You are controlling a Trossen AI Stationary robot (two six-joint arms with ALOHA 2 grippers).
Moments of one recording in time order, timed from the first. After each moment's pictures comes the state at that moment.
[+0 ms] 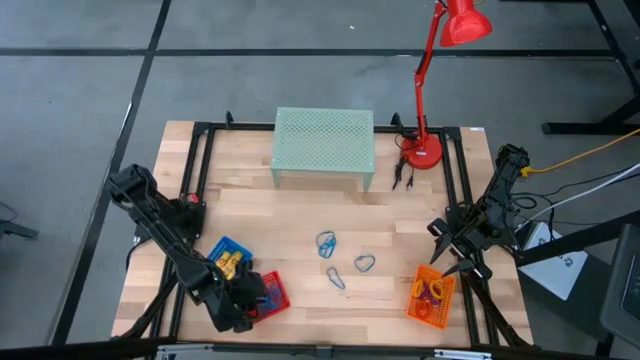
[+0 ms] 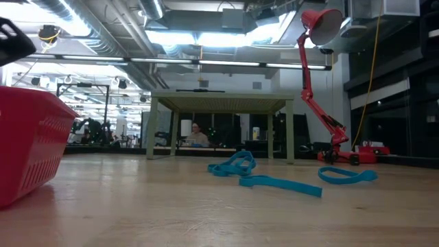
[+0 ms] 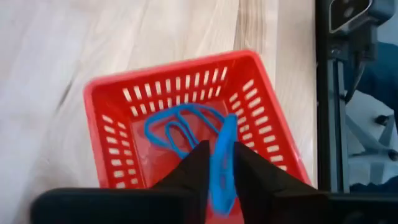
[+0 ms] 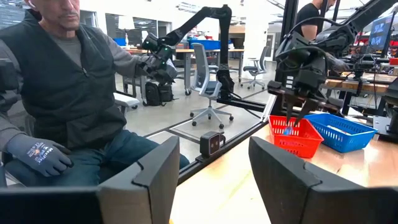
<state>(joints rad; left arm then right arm) -0.93 1.58 0.94 -0.35 -0.43 -0.96 1.01 0.00 0.02 0.05 0.27 -0.04</state>
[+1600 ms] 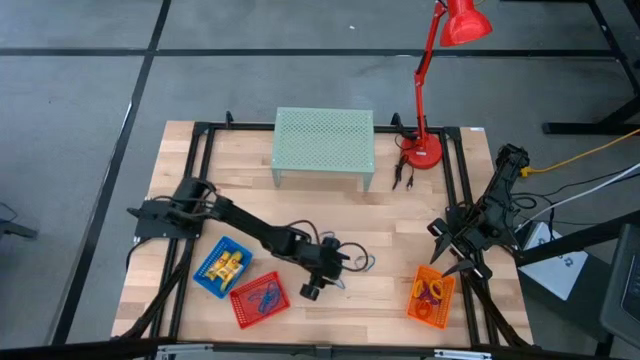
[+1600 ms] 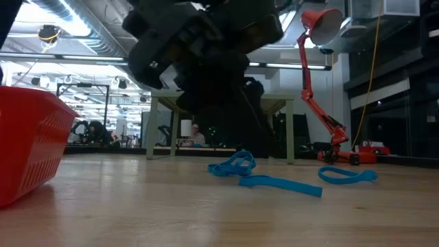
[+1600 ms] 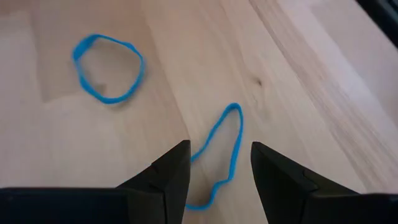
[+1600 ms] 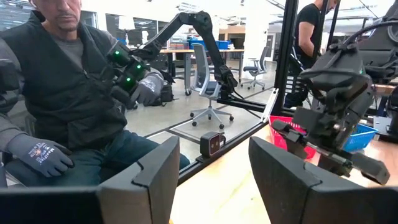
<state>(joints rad) -0.36 2.02 1.32 -0.09 0.05 0.06 1.01 0.00 0.02 0.05 0.27 -0.04</state>
